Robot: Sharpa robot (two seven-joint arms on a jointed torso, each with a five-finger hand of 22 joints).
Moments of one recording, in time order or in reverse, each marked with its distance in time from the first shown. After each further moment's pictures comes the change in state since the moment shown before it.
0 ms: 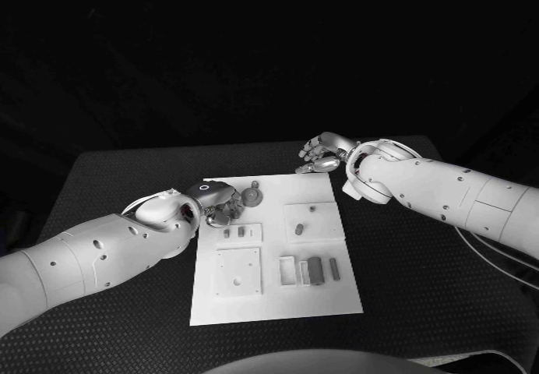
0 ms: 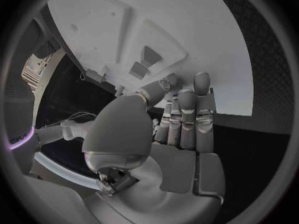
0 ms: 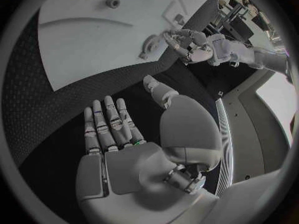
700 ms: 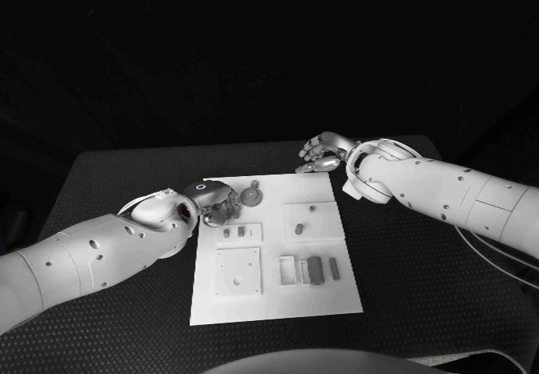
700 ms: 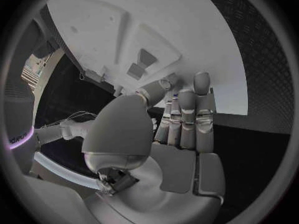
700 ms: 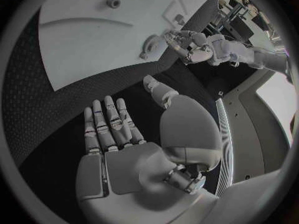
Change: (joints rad) left arm 0.000 -0.012 0.001 -0.001 0.004 -0.006 0.002; left_hand 0.019 -0.018 0.000 0.000 0.000 -0.006 -0.006 0.000 0.001 -0.016 -0.009 0.000 0.005 -0.001 0.008 0.000 0.002 0.000 0.007 0.008 0.000 0.000; right arm 0.000 -0.002 0.000 0.001 0.001 0.000 0.000; right_hand 0.000 0.000 0.000 0.000 0.000 0.000 0.000 0.000 0.000 0.000 0.000 0.000 0.000 0.000 0.000 0.000 0.000 0.000 0.000 0.000 0.000 0.000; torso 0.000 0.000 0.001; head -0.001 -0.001
